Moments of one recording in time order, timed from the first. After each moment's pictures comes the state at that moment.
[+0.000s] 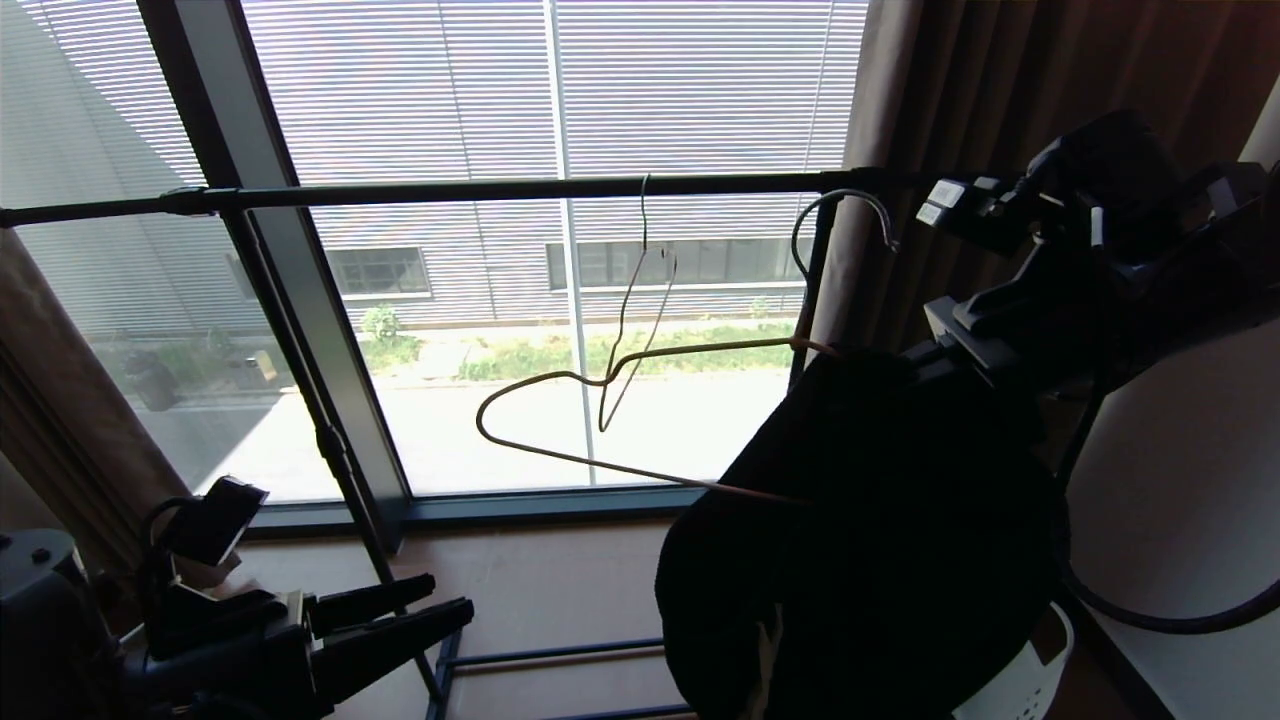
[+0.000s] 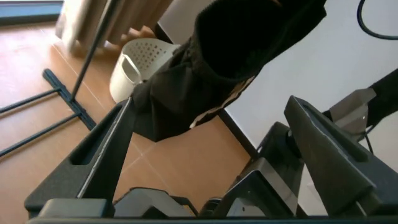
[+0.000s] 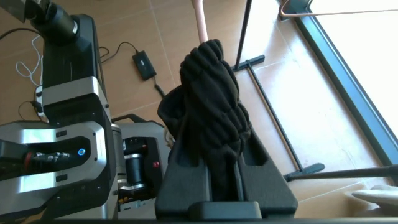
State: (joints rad) left arm -0.22 1.54 -0.04 -1.26 -0.72 -0.47; right arm 0.31 1.78 -1.62 0.77 0.84 -0.58
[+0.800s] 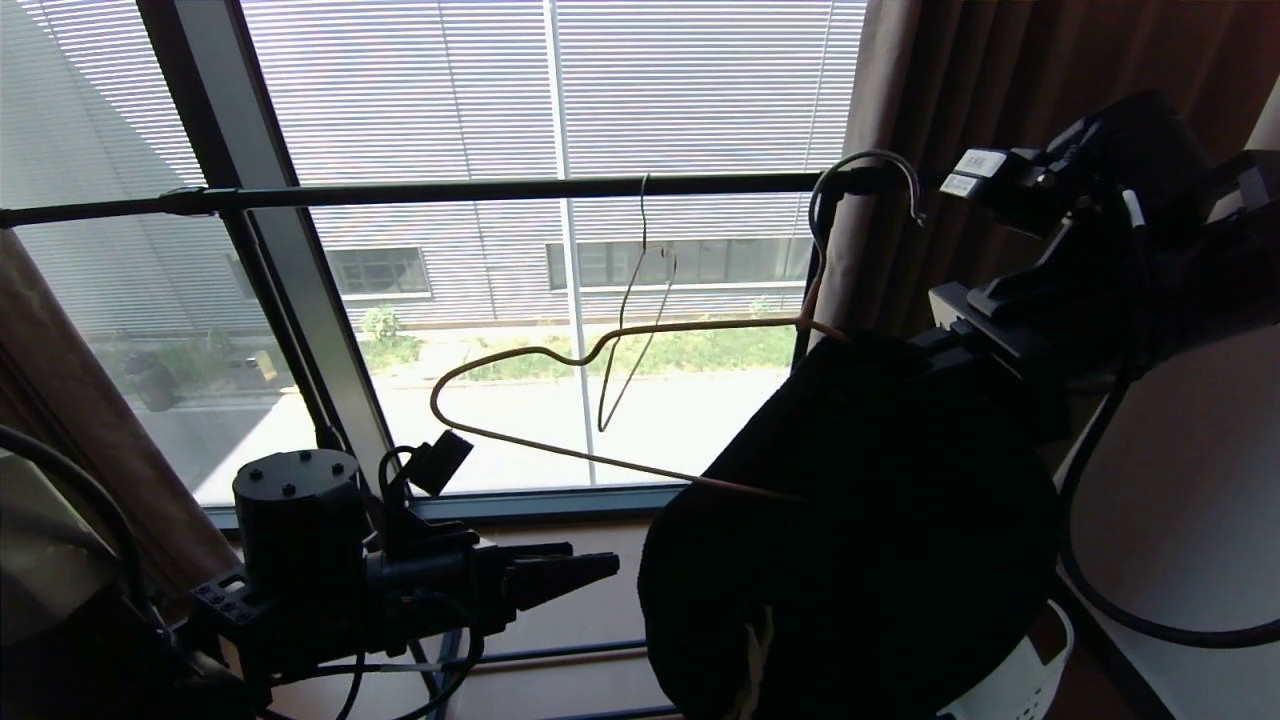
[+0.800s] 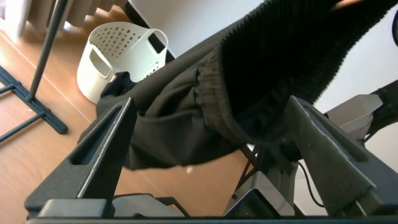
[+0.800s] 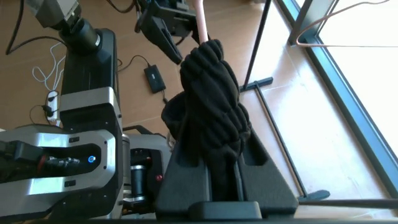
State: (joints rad) left arm -0.42 1.90 -0.37 -1.26 -0.72 -0.54; right arm 0.33 1.75 -1.60 0.73 0.93 -0.58
